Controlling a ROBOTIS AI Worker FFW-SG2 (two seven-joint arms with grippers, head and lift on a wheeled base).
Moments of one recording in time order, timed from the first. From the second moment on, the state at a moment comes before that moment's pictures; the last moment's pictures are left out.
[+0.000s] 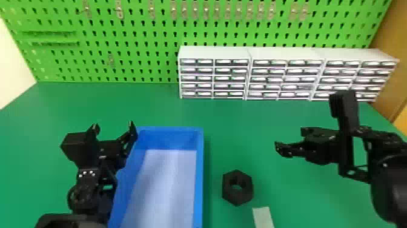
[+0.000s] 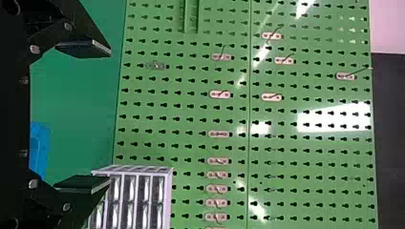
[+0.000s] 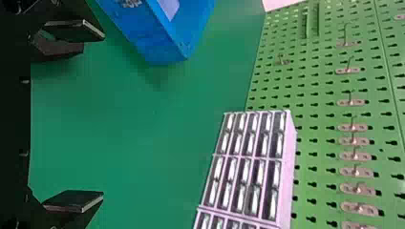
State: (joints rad) left arm 0.12 0.02 0.02 -1.76 0.05 -0.06 0.08; right arm -0.12 -0.19 -0.06 -2.01 0.15 0.97 0.82
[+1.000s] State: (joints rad) left arm 0.12 0.02 0.02 -1.75 0.03 -0.06 0.09; right arm -0.17 -0.20 0.09 -2.00 0.32 1.08 1.02
